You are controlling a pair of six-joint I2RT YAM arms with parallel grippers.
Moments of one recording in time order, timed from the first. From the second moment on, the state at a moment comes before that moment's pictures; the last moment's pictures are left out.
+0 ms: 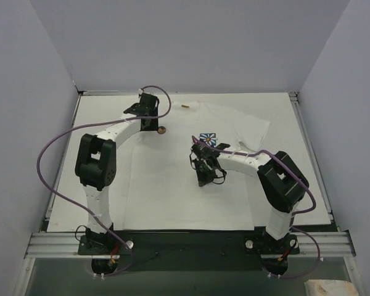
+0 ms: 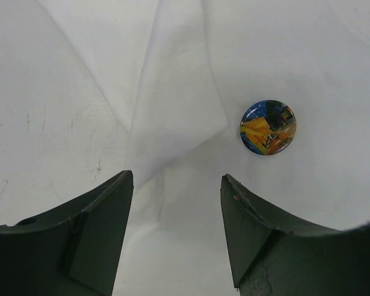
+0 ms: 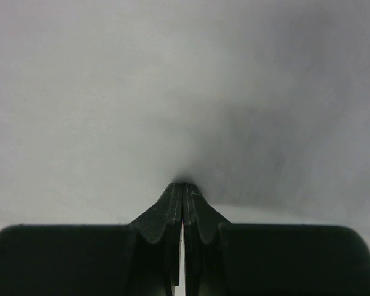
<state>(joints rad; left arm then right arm) -0.34 2.03 1.58 -0.46 -0.35 -0.30 0.73 1.80 1.08 -0.56 -0.02 0.48</state>
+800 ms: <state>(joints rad) -0.40 2.32 1.87 -0.55 -0.51 -0.22 0.73 1.79 1.08 -0.55 -0.02 0.49</state>
